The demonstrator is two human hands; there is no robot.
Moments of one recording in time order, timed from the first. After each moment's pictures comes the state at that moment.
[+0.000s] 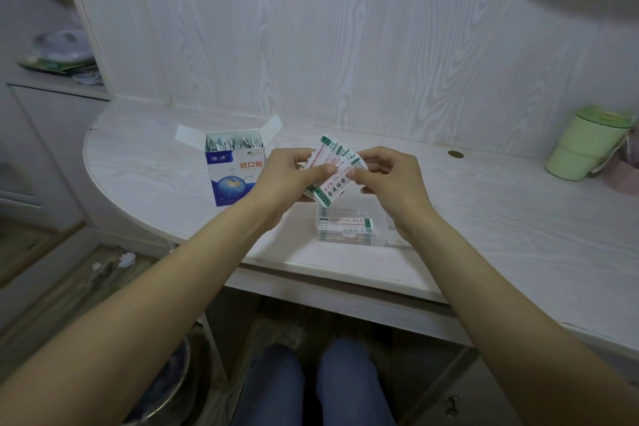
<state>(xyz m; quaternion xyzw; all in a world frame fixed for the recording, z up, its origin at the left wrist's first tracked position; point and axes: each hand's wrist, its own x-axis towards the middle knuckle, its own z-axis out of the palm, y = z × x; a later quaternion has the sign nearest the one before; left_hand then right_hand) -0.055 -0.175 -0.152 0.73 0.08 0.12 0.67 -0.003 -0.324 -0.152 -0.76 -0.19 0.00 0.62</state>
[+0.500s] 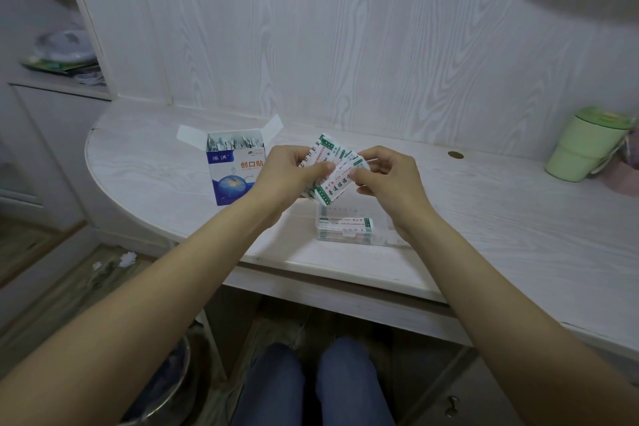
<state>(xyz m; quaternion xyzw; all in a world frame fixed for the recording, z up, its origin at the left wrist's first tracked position) -0.053 -0.175 -0.150 0.77 0.08 0.14 0.62 -0.005 -0.323 -0.151 -0.75 -0.20 0.02 0.63</state>
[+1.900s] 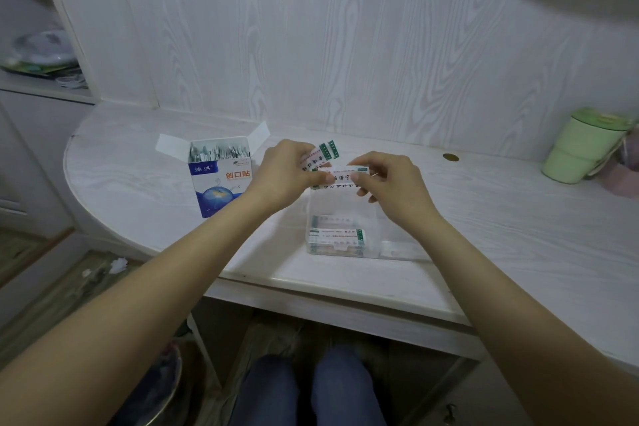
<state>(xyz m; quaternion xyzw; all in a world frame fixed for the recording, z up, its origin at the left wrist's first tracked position) -0.020 -0.169 -0.144 0.90 0.04 0.17 0.40 0.027 -0.335 -0.151 -0.84 -0.25 -0.04 0.48</state>
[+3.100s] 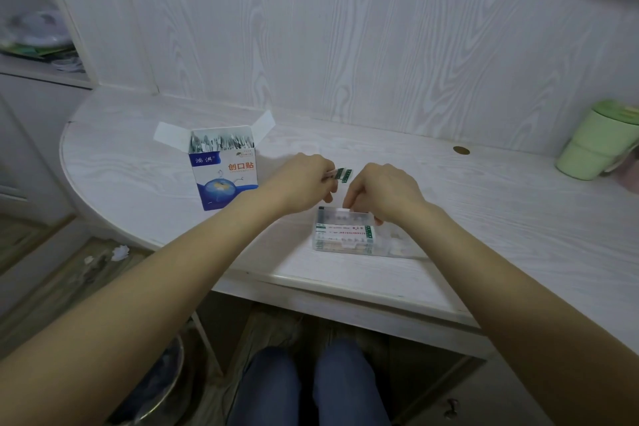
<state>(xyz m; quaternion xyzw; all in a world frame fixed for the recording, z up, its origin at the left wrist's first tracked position) 0.007 -0.164 -0.169 0.97 -0.03 0.05 0.25 0.045 -0.310 -0.158 -0.96 -0.26 0.06 0.10</state>
